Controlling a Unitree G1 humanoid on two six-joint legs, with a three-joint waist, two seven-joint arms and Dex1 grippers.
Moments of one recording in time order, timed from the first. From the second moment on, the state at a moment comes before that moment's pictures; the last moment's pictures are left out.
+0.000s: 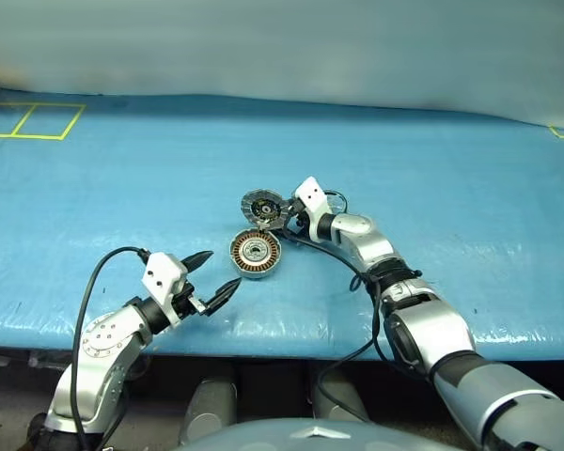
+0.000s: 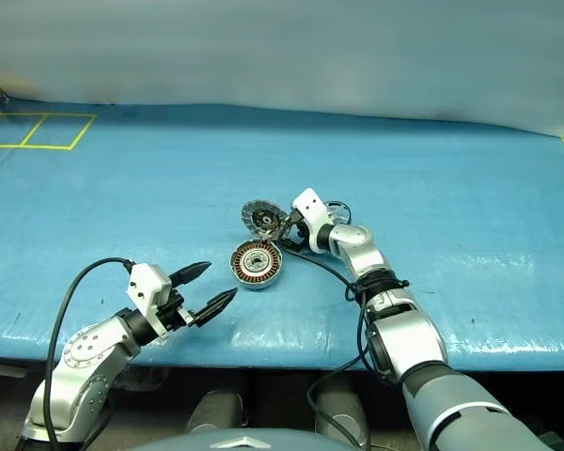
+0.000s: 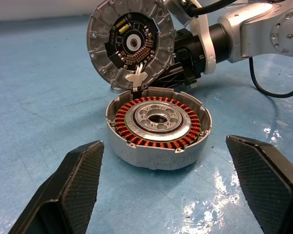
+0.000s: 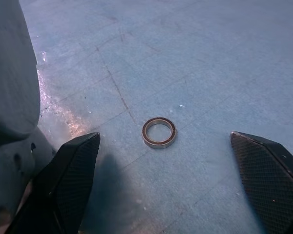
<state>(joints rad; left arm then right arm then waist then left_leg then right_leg) 0.21 0.45 0.01 -0.38 -0.37 0.26 -0.66 -0.84 -0.14 0.14 1.02 0.04 -0.03 0.75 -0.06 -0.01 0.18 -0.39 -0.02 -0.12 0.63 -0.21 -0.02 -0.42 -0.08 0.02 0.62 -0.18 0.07</state>
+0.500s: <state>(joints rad) 0.22 0.45 0.00 -0.38 -0.36 0.28 -0.64 -0.89 -0.08 0.12 1.15 -0.02 -0.09 0.63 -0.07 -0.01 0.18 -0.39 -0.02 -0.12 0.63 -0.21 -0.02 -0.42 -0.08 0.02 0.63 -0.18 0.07</state>
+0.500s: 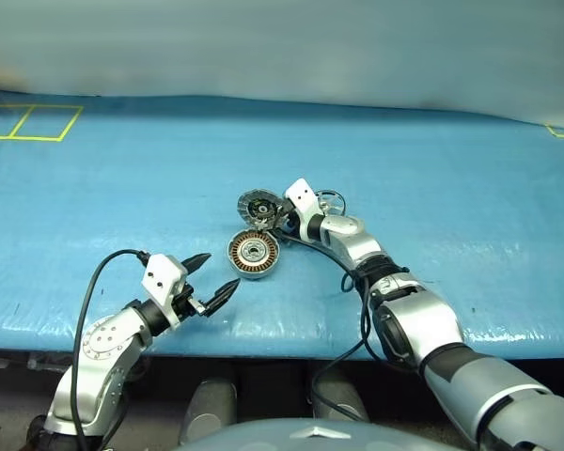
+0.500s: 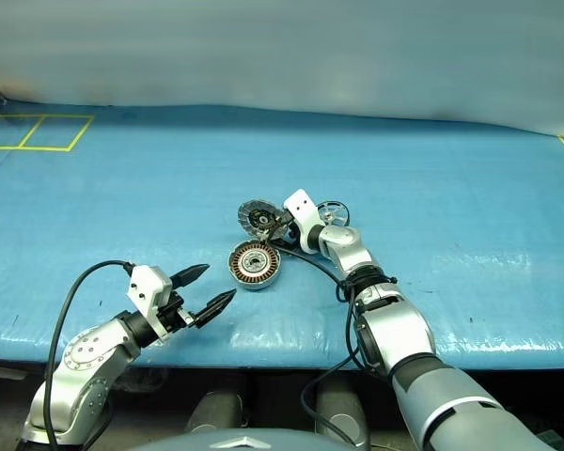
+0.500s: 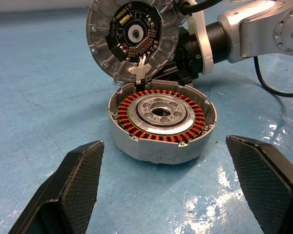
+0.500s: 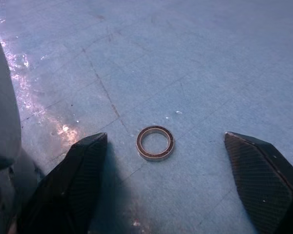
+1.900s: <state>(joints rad) 0.07 0.50 0.02 -0.31 -0.41 0.27 -0.79 -0.17 -0.40 0.12 -0.32 0.09 0.62 0.61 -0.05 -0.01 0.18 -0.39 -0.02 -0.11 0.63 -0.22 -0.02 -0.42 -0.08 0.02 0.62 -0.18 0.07</state>
